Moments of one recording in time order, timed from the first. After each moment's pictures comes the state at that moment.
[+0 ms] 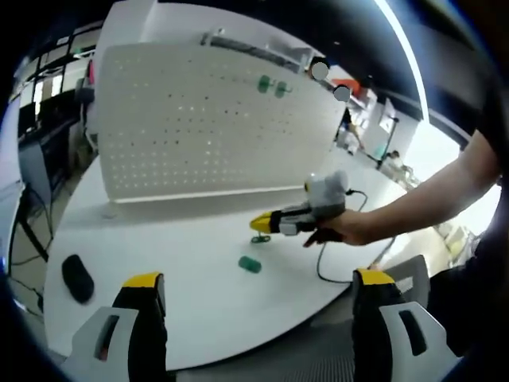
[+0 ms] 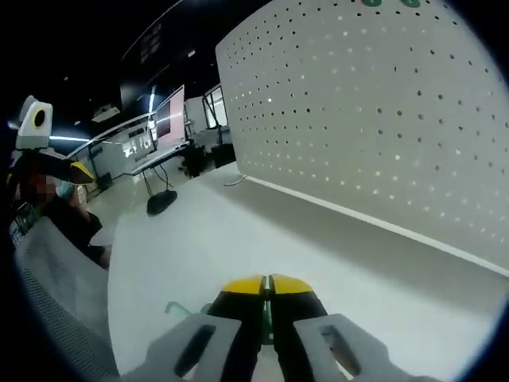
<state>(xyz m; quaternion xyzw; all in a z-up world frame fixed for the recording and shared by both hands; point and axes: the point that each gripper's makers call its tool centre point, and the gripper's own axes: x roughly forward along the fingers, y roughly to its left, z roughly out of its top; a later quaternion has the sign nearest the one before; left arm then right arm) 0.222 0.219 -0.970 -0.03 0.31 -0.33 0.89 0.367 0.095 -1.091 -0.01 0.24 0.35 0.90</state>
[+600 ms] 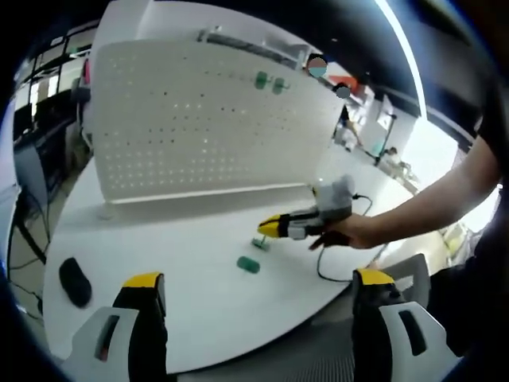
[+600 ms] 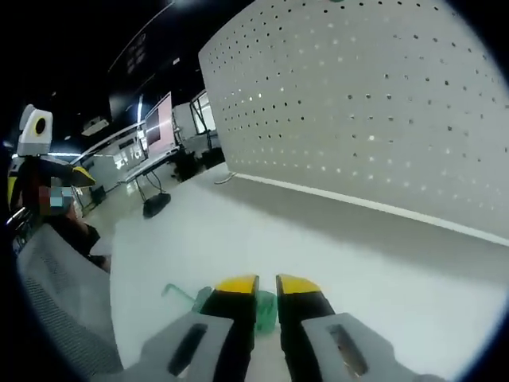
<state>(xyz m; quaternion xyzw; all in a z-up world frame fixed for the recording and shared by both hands) 0.227 0.214 -0.973 -0.03 0.31 -0.34 0.89 0.351 0.071 -1.092 0.04 0.26 0.33 0.91</state>
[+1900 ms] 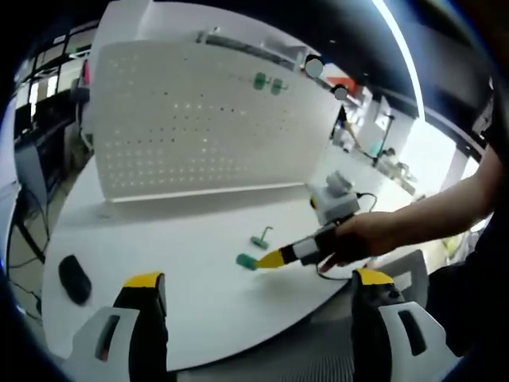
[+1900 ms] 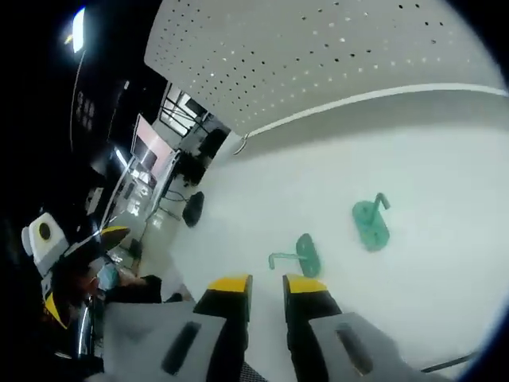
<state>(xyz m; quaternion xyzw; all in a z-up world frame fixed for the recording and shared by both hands) 0.221 0.227 -0.971 -0.03 0.31 -0.34 0.89 0.280 0.143 -1.101 0.26 0.45 0.29 0.81</state>
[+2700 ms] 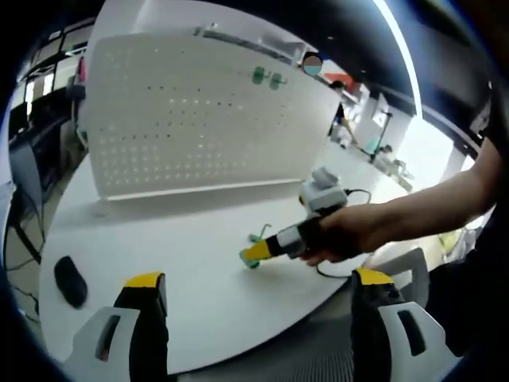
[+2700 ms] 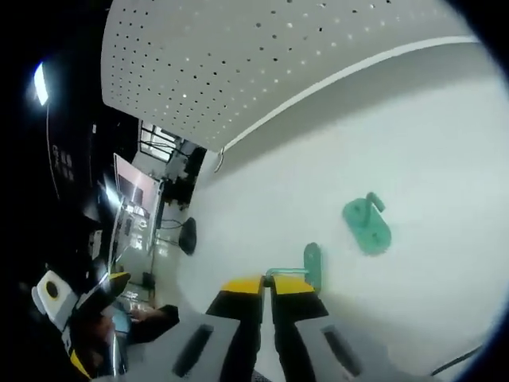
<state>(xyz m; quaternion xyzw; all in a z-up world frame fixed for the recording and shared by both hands) 0.226 0.224 -0.980 -0.03 0.32 -0.35 0.88 0.295 0.145 -1.106 0.32 0.47 0.25 0.78</state>
